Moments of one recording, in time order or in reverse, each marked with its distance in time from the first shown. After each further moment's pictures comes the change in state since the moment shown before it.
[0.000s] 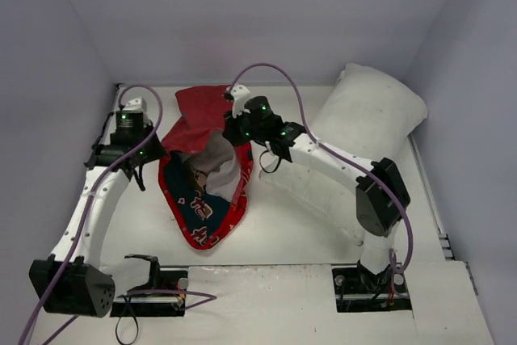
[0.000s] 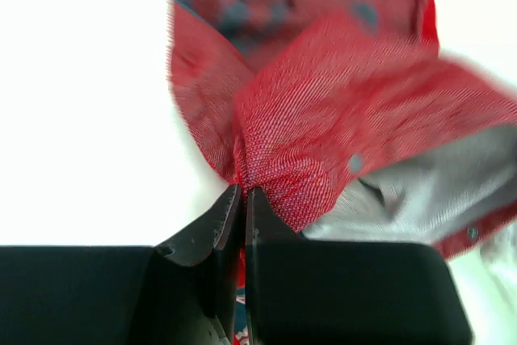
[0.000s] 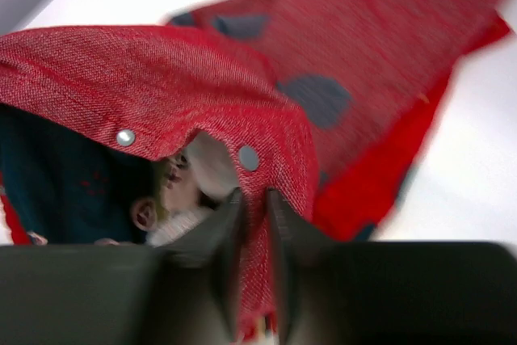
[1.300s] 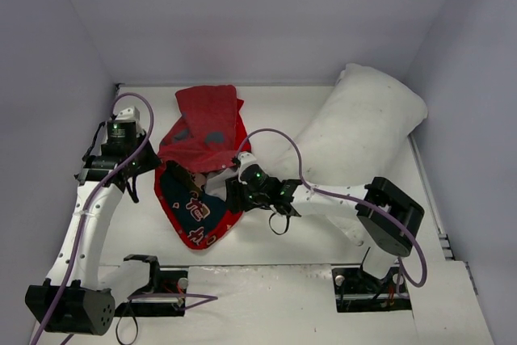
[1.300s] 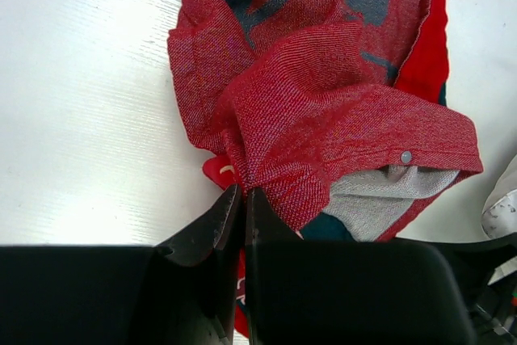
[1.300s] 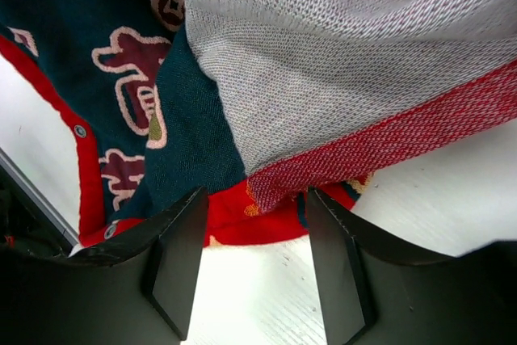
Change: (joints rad) left arm 0.064 -0.143 -0.020 -0.112 -0.006 -0.014; right arm 0.249 -0.131 -0.509 0.147 0.108 0.408
